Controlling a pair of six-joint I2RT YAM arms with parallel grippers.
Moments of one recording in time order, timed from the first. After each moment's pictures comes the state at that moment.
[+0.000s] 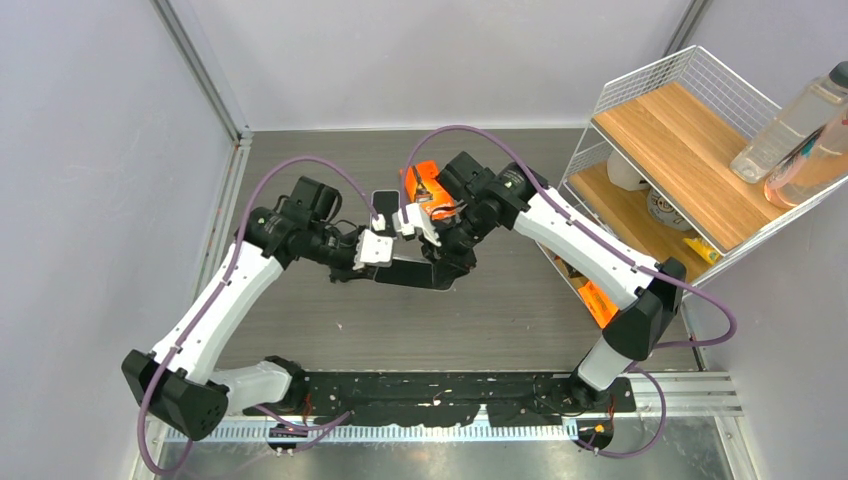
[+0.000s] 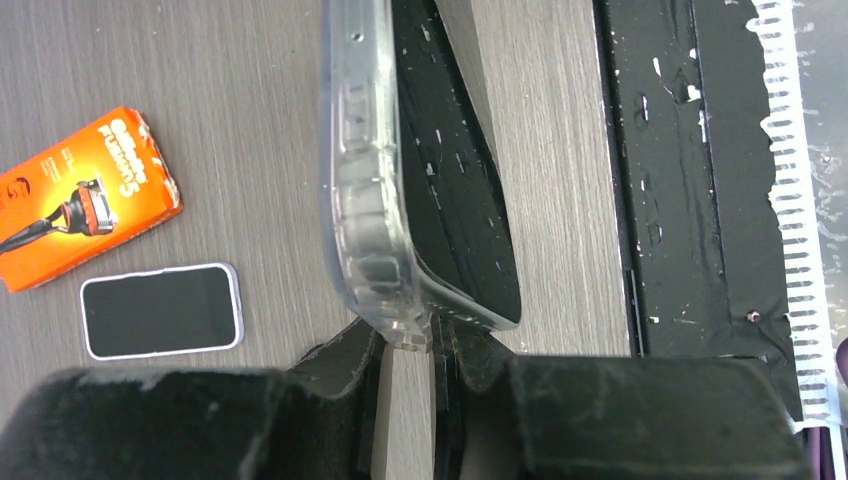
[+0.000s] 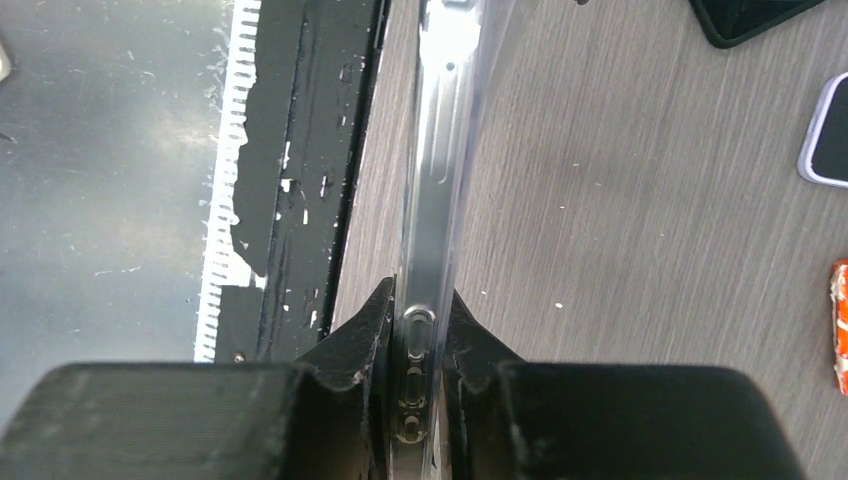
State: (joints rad) left arm -0.46 1.19 1.25 -1.13 0.76 1.10; right arm 0.82 1.64 1.72 -1.26 -0.69 -0.76
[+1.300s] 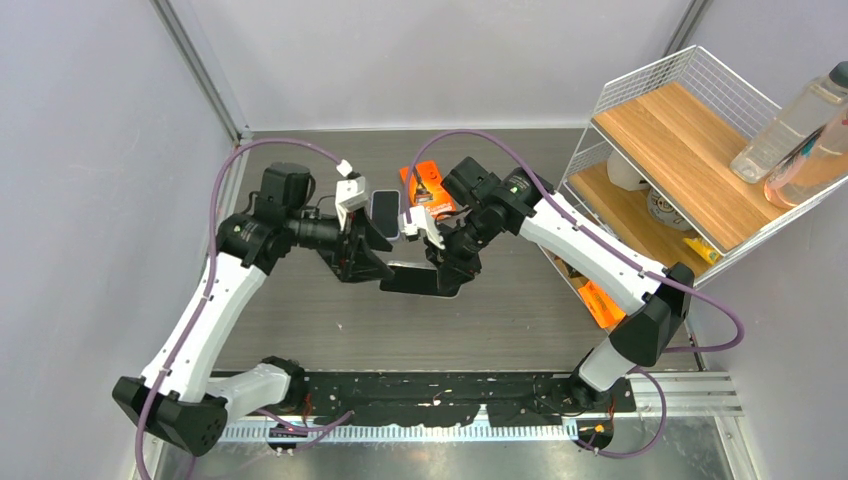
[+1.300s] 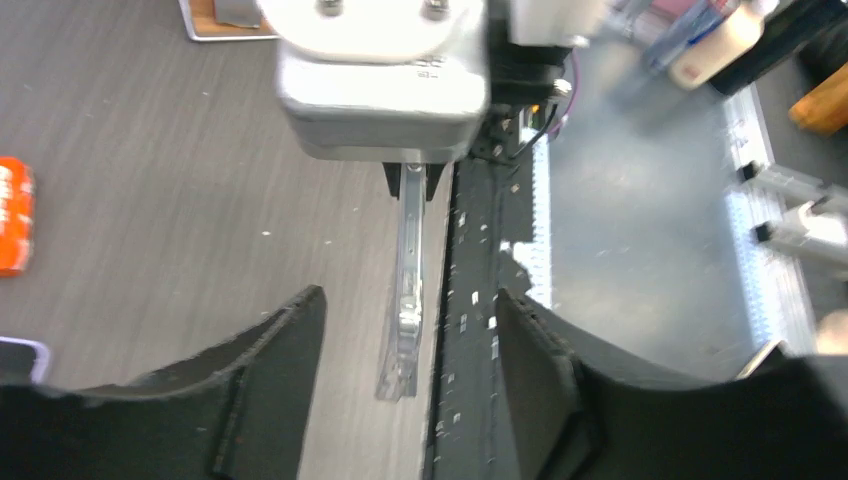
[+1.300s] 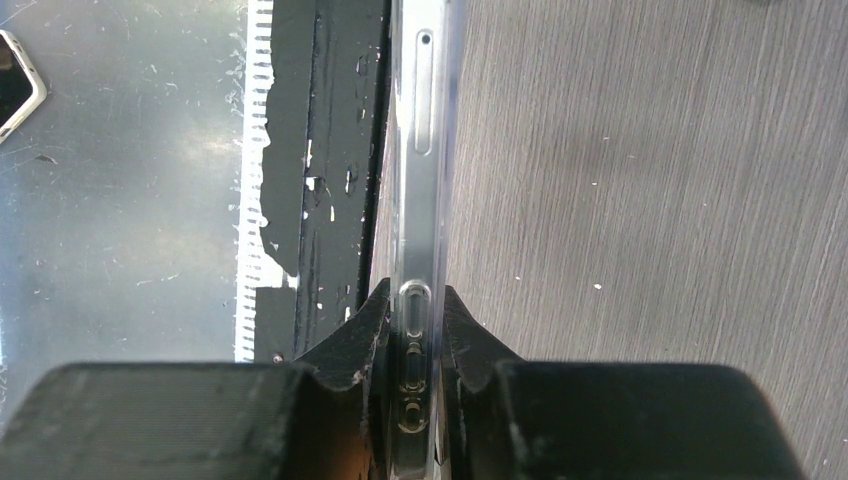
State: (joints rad) left arm -0.37 1.11 1.27 -0.86 1.09 0.33; right arm 0.81 1.59 1.66 -1.24 -0.67 -0.66
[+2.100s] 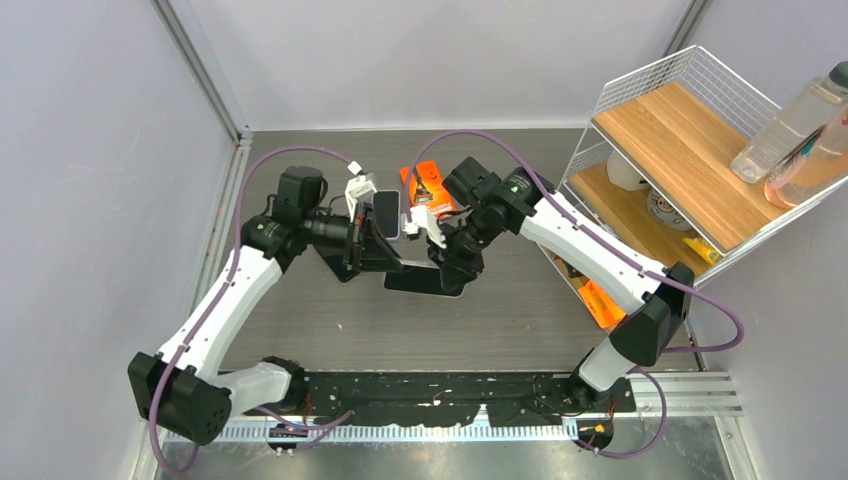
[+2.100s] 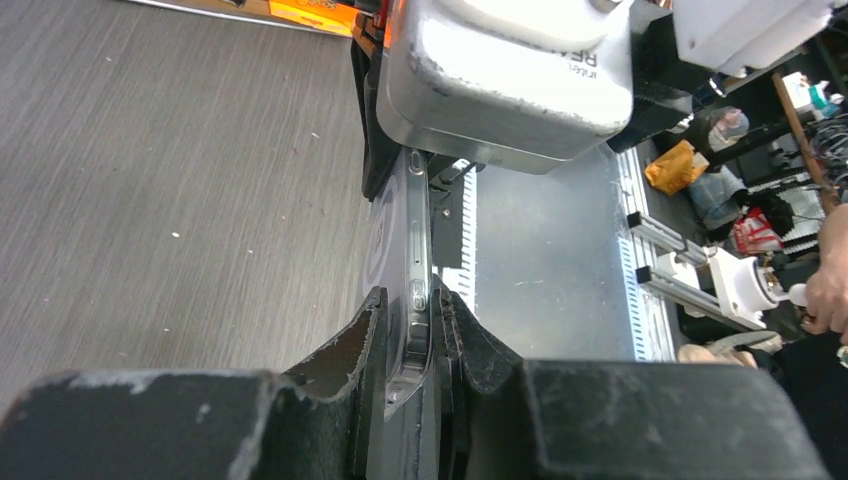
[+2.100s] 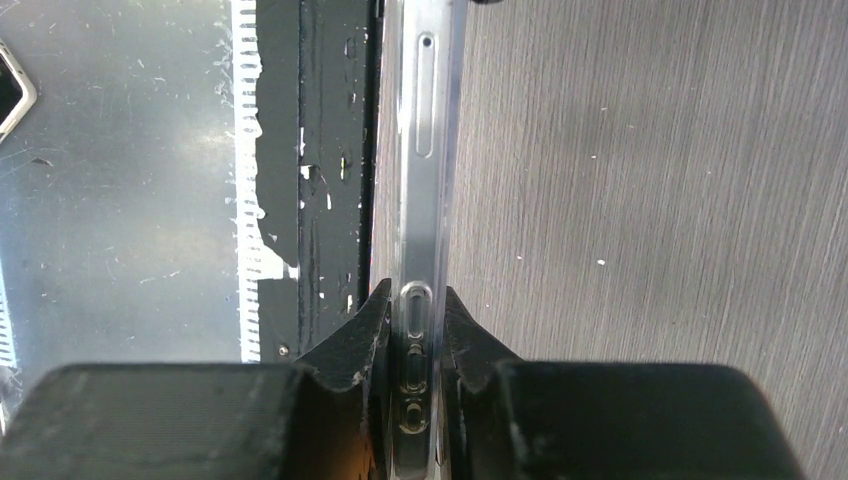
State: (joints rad) left arm -0.37 1.15 1.11 -0.61 1.20 0.03; right arm 0.81 1.59 1.66 -1.25 -0.64 -0.64
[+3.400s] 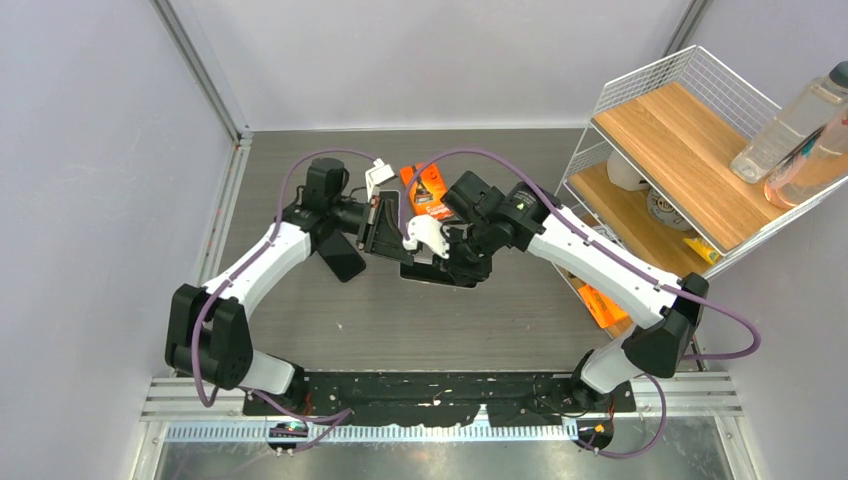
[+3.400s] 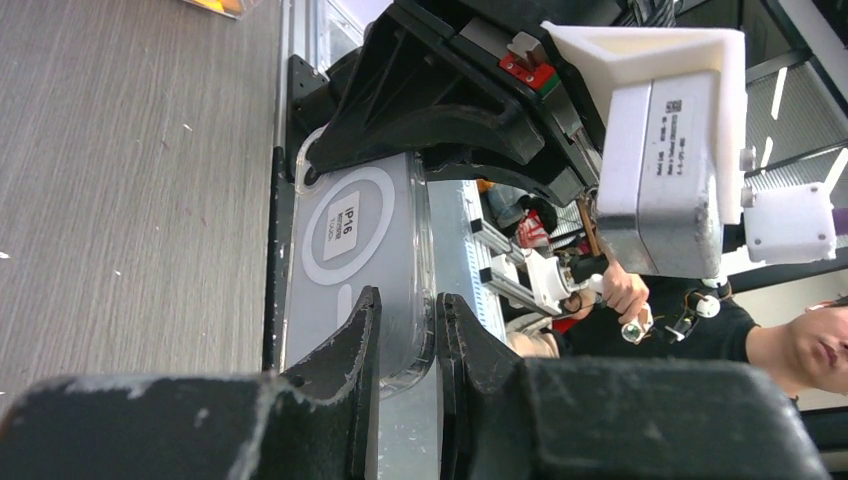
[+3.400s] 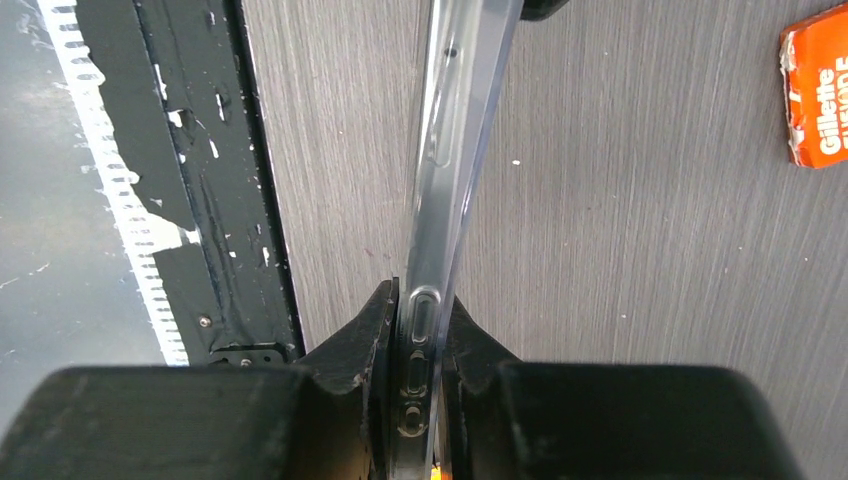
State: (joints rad) left arm -0.35 1.43 1.04 -0.15 1.48 -0.43; right arm 0.89 1.52 1.60 -1.22 -0.29 -0.57
